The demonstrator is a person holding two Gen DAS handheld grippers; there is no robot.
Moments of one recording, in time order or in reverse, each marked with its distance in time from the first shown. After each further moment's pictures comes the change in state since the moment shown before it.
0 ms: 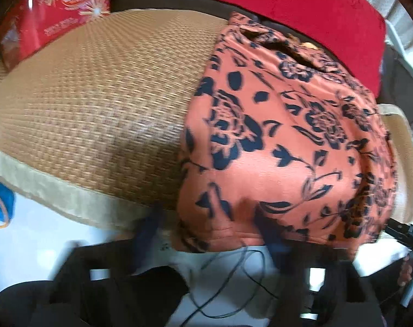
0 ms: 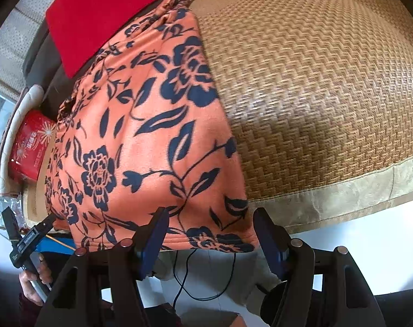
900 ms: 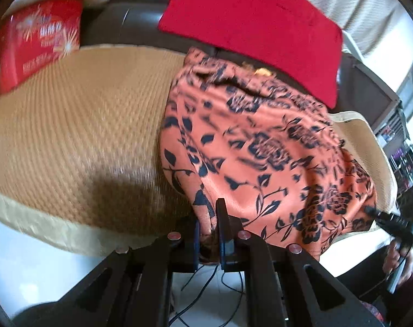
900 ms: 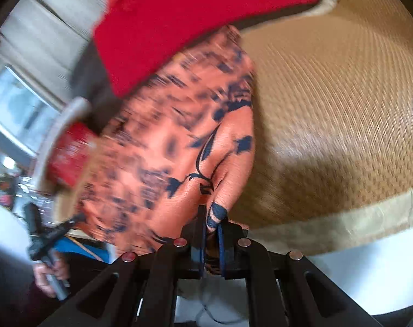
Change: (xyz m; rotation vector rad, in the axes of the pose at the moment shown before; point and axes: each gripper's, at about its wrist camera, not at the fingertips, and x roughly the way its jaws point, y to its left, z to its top) left arm -0.048 -0.013 0.016 0.108 -0.159 -0.157; right arm -0.043 0.012 -0.015 -0.085 -0.211 0.257
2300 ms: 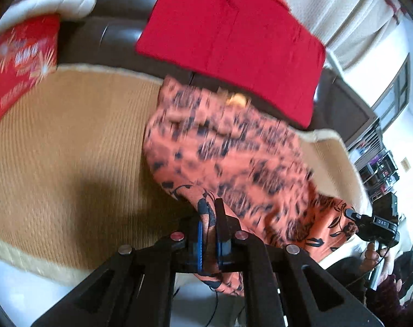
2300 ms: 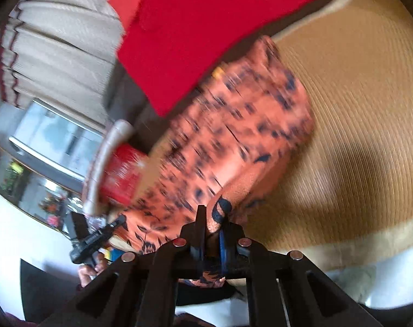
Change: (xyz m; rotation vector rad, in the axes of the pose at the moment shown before) left arm -0.034 -0.007 0.090 -0.018 -0.008 -0.154; right arm -0.004 0.028 0.054 0.123 0.012 0.233
